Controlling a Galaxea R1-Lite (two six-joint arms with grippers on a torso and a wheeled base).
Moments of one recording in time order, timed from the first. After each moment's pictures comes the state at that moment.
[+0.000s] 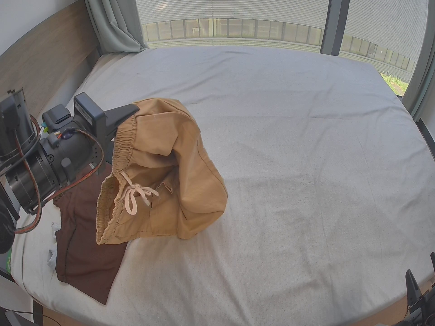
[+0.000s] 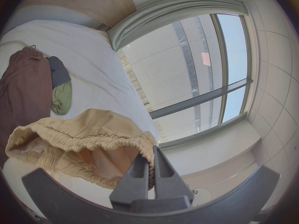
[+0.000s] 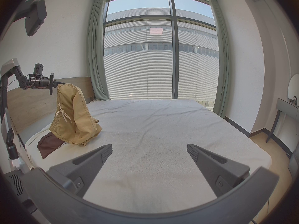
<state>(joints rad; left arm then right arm) -0.46 1.42 -0.75 -0.72 -0.08 -1.07 0.00 0.02 -0.02 0.00 0.02 -0.01</state>
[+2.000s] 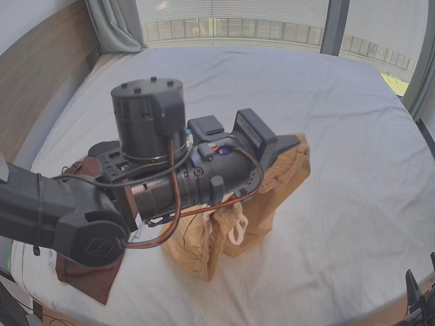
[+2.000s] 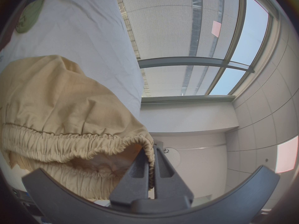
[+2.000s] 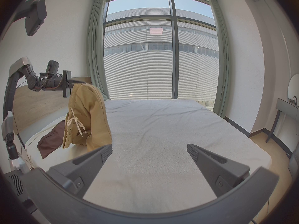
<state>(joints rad) -0.85 1.81 -1.09 -0.71 -0.23 -1.25 0.00 0.02 -0.02 0.00 0.02 -0.01</state>
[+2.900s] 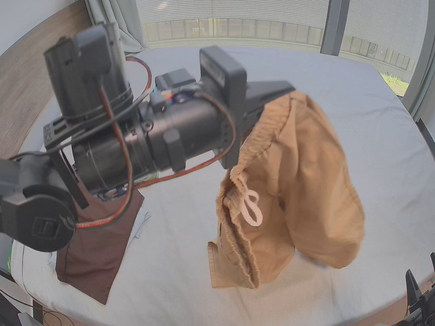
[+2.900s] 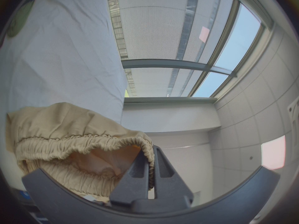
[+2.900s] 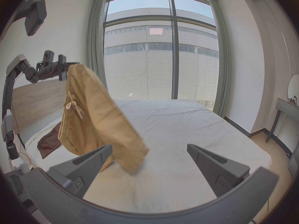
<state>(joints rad) -0.82 1.68 -1.10 -0.71 -0.30 -1.28 -0.01 0.02 -0.02 0.00 0.02 -0.01</state>
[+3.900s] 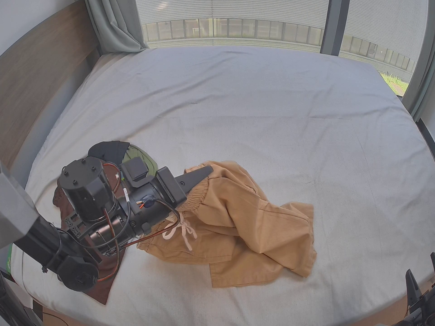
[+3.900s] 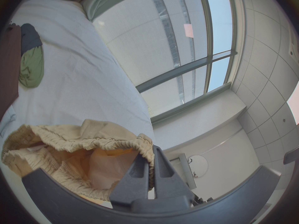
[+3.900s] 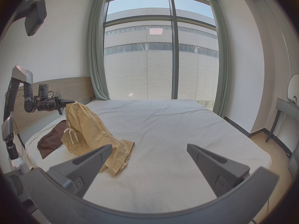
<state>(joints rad) -0.59 1.86 -0.54 -1.39 -0.27 -0.92 -0.01 0.02 -0.02 0.00 0.02 -0.01</state>
